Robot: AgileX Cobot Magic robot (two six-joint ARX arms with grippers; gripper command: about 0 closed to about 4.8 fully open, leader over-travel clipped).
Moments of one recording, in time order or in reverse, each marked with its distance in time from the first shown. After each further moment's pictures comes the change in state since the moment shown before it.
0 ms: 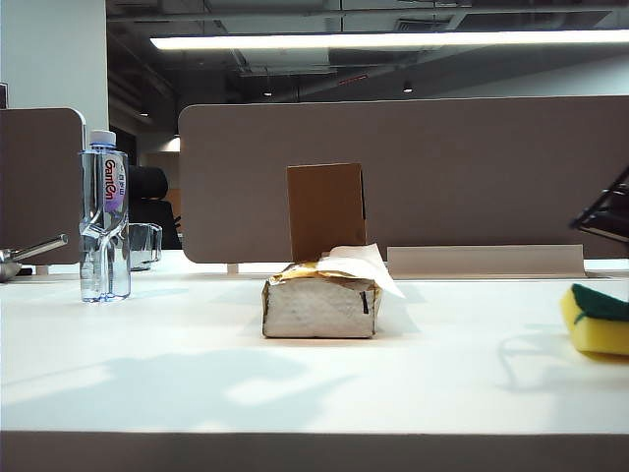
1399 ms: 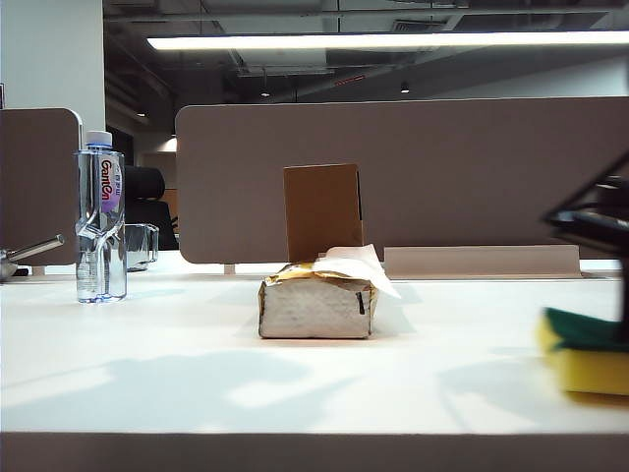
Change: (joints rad) left arm 0.000 -0.012 0.000 0.000 0.000 0.000; right arm 0.333 -0.262 -0.234 0.034 0.172 0.305
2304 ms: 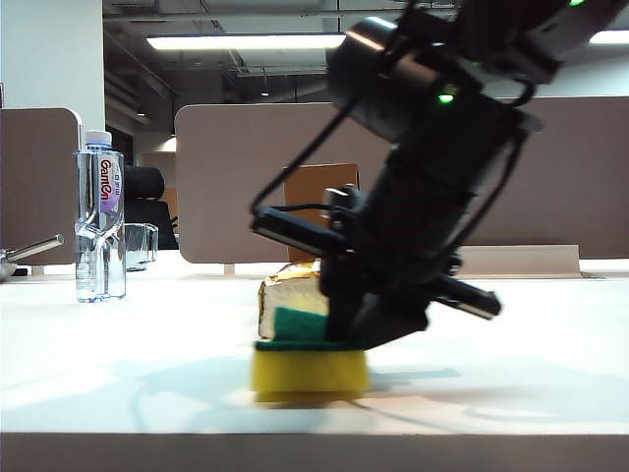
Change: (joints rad) left arm 0.000 -0.017 0.005 0.000 0.000 0.000; right arm 0.496 0.478 0.395 0.140 0.068 0.227
